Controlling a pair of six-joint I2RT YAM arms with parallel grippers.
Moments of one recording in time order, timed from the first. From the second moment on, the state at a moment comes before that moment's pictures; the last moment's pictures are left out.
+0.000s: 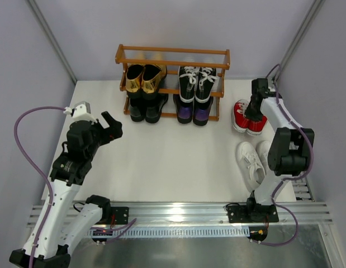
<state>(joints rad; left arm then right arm) -0.26 0.73 0.96 -0.60 -0.20 -0.49 -0.05 1.79 1.41 -0.71 0.23 0.43</state>
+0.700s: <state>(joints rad) -0.26 0.70 0.96 -0.61 -0.20 -0.49 0.13 1.44 1.94 -0.80 0.19 0.30</state>
